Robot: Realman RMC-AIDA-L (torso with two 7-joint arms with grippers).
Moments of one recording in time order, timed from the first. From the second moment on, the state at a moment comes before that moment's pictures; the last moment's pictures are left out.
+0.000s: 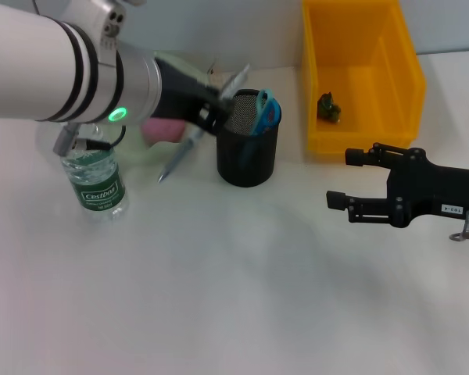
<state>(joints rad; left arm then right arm) -0.59 -2.07 1.74 1.72 -0.49 -1.21 0.21 0.34 2.07 -0.82 -0.80 -1.79 -1.51 1.27</state>
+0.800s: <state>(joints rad) -0.44 -2.07 1.84 1.52 -1.03 -0.44 0.85 0.35 2.07 -0.82 -0.80 -1.79 -1.51 1.27</state>
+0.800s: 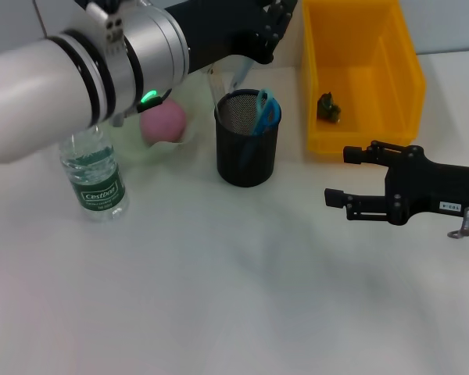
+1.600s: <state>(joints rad) -0.54 -2.08 2.01 1.27 -1.19 -0.01 0.99 0.35 2.07 -0.82 -0.80 -1.80 -1.51 1.29</state>
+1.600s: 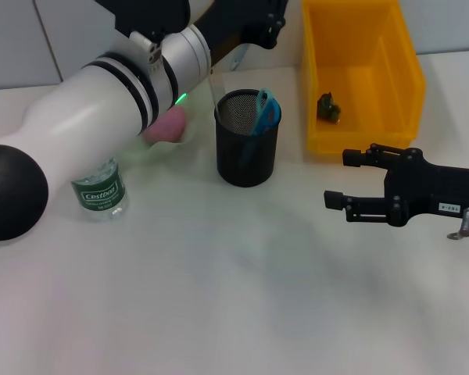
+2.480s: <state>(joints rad) -0.57 -2.08 2.17 1.09 -1.10 0.31 0.65 0.36 2.07 -0.82 -0.80 -1.80 -1.51 1.29</state>
